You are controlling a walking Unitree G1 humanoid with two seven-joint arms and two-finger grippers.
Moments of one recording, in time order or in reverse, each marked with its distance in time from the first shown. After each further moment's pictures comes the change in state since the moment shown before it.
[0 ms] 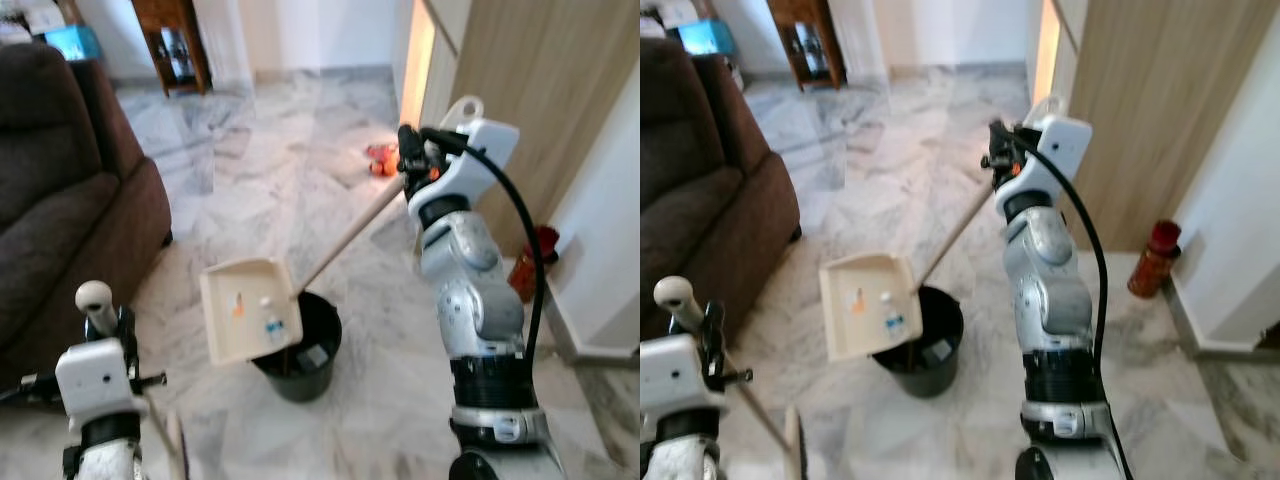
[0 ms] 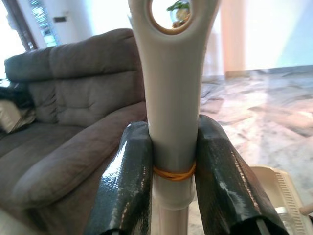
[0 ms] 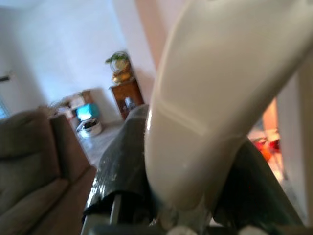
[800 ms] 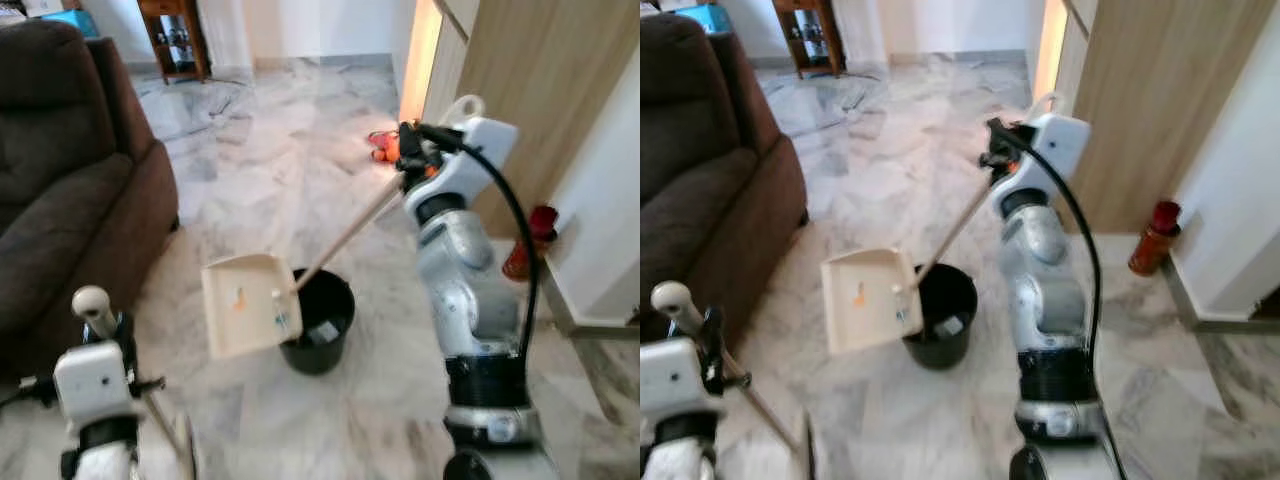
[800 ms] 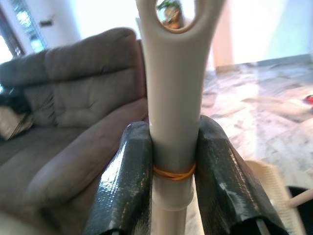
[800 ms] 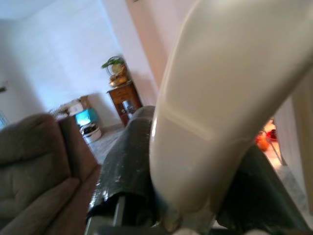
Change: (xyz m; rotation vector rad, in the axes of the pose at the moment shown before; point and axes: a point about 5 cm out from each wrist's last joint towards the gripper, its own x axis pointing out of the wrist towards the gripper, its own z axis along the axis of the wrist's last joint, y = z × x) left arm 0.001 0.003 -0.001 0.019 0.006 -0.001; right arm 0.001 0.007 -0.001 0.034 0.002 0.000
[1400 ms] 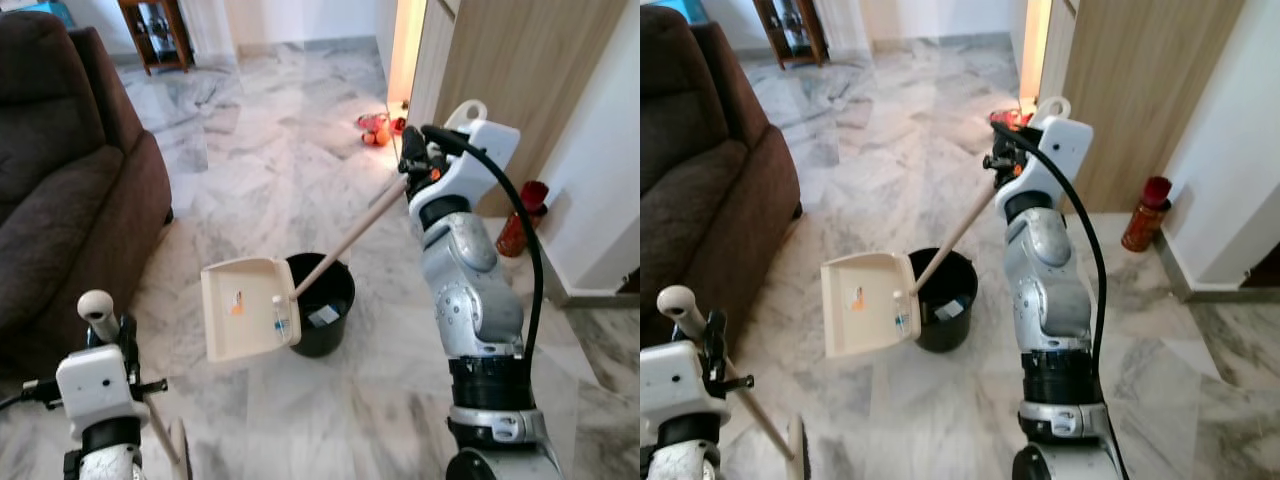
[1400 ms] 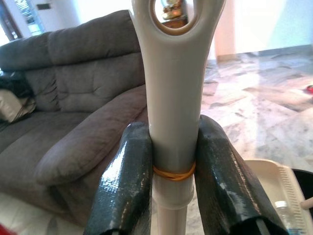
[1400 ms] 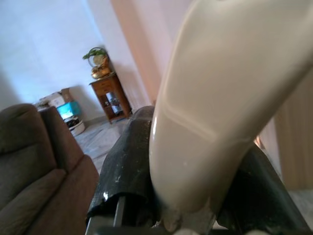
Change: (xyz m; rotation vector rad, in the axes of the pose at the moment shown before) left arm -0.003 -0.004 -0.003 -0.034 0.025 -0.012; right arm -0.002 -0.018 0.003 -0.036 0.003 -0.077
